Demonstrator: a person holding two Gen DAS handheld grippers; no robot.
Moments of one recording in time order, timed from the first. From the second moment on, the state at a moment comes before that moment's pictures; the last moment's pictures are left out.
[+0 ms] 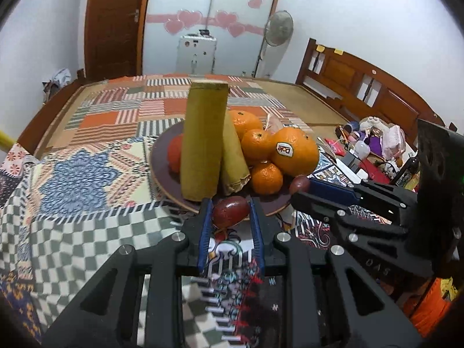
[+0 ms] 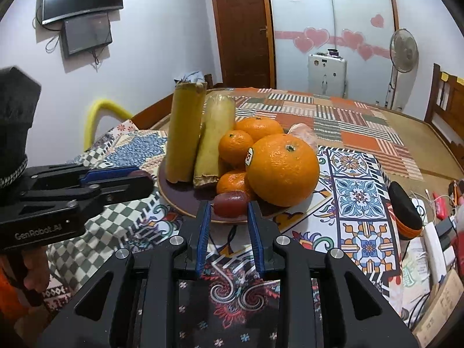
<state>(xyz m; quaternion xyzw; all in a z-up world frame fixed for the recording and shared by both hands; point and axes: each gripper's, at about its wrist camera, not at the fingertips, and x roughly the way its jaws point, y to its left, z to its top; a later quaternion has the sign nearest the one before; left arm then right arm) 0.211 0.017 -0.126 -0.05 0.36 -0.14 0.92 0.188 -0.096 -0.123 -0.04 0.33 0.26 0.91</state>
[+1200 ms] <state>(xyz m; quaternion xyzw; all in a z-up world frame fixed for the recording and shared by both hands) 0.141 0.023 -0.045 -0.02 0.24 -0.08 0.97 0.124 -0.133 -0.036 -0.01 0.21 0.26 0.94</state>
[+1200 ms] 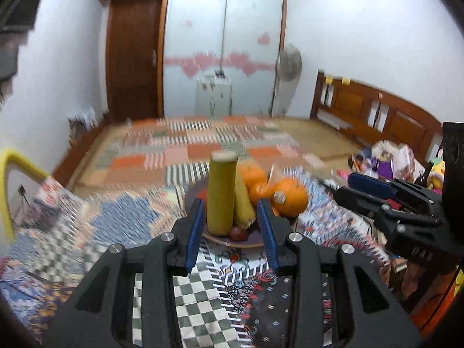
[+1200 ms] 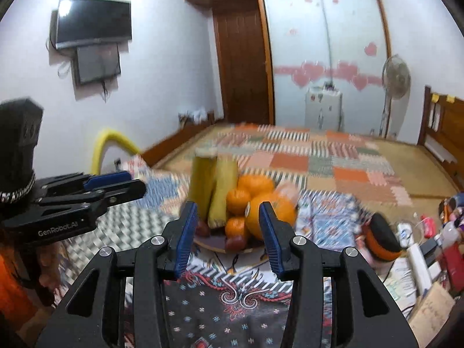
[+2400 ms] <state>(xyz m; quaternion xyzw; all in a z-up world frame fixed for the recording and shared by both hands) -0.055 -0.002 0.055 -0.01 0.05 -0.02 1.00 -0.022 -0.147 0.050 0.01 0.02 0.18 0.98</state>
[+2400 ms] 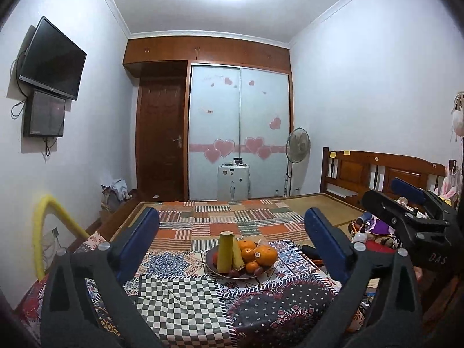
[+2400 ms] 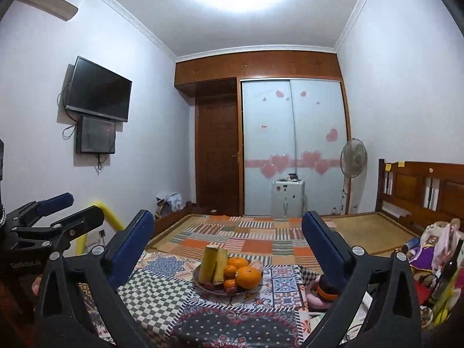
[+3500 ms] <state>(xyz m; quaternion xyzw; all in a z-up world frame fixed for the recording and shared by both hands) -0.056 -0.005 0.051 -0.01 0.05 -0.01 1.00 -0.024 -0.149 0.047 0.01 0.02 0.19 0.98</state>
